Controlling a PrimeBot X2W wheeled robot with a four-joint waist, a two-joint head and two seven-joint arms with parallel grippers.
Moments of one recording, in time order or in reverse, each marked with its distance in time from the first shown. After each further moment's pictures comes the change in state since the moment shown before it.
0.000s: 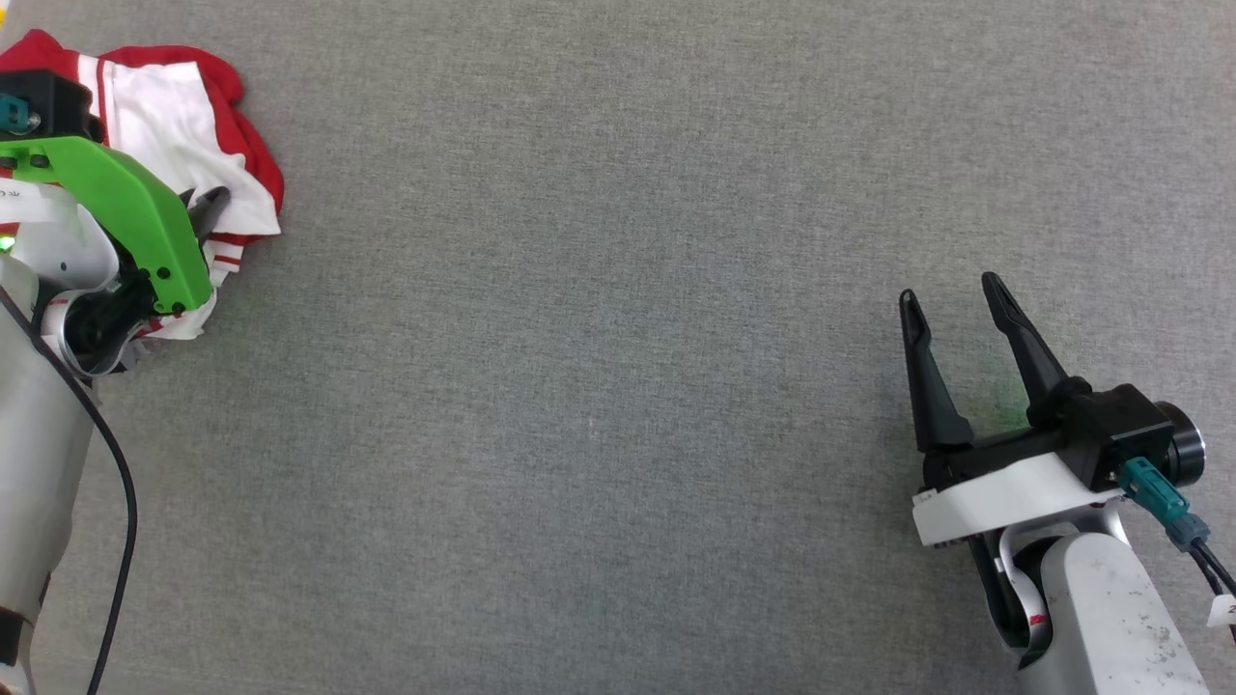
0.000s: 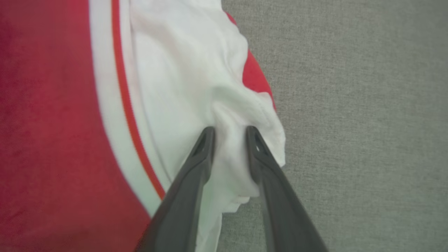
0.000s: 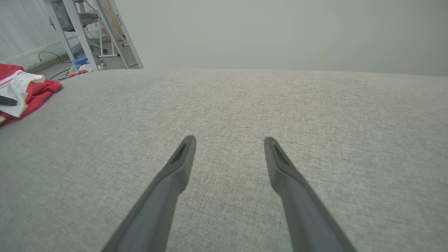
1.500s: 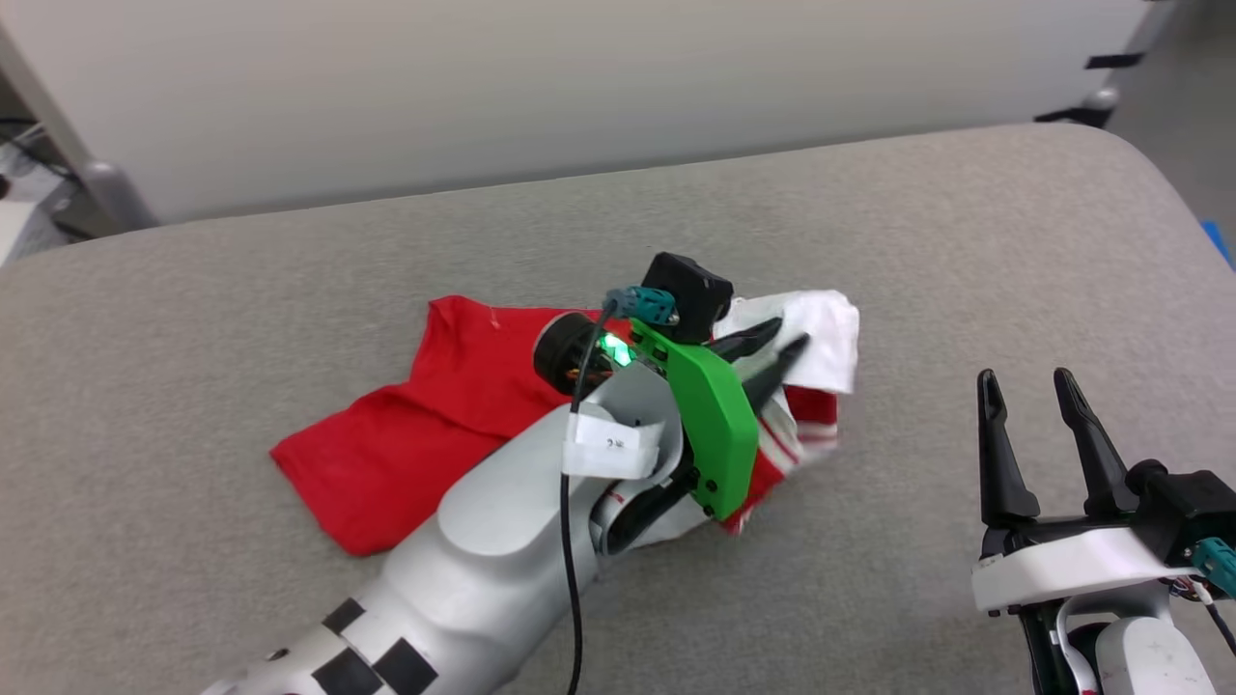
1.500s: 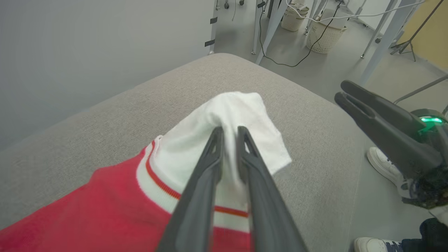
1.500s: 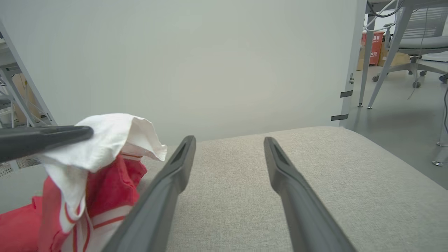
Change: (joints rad) left arm 0.119 -0.489 -0.458 -0.213 0.075 0.009 -0.345; right arm 0.148 0.007 -0.122 -0.009 0.106 0.000 0.000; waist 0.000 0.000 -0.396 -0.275
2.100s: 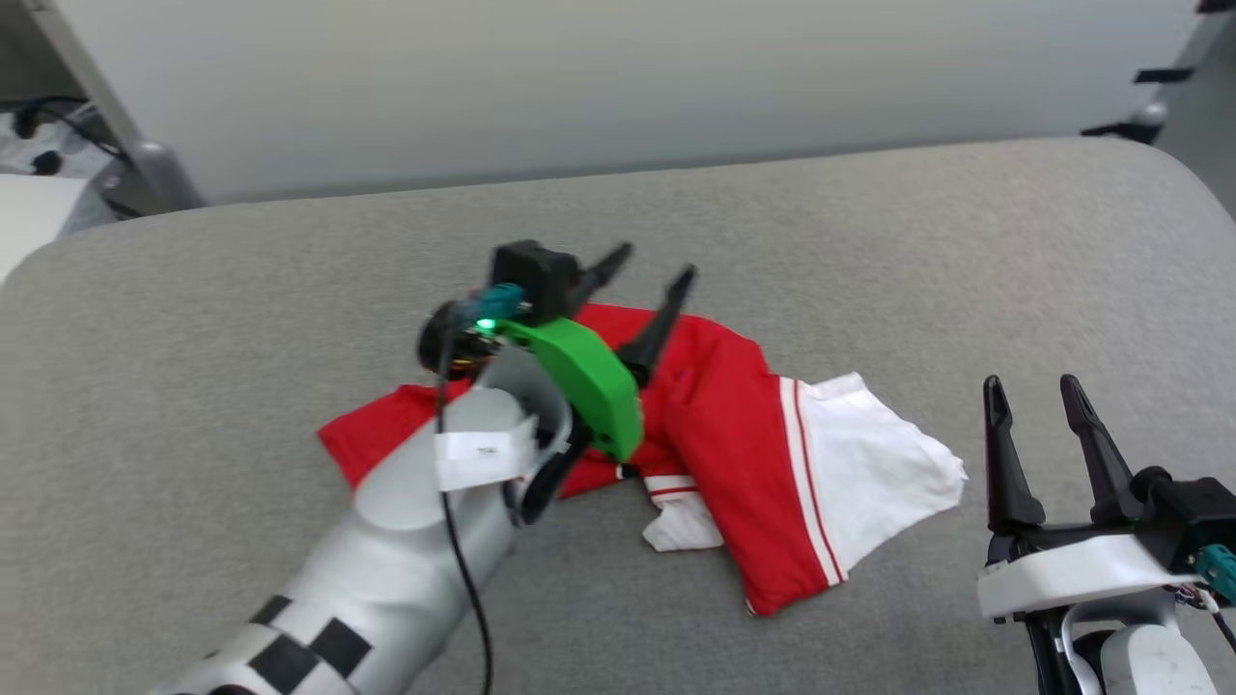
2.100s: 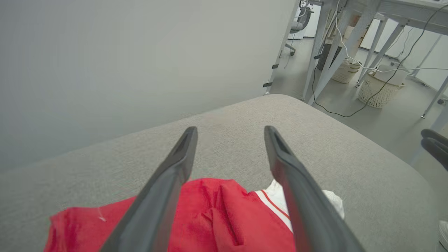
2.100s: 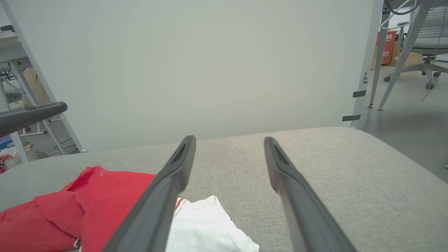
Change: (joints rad) left arm -0.004 0.047 0.071 0.173 -0.001 0.016 -0.310; right arm 0.008 0.000 -0.010 -0.002 -0.013 0.000 0.000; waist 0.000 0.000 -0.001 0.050
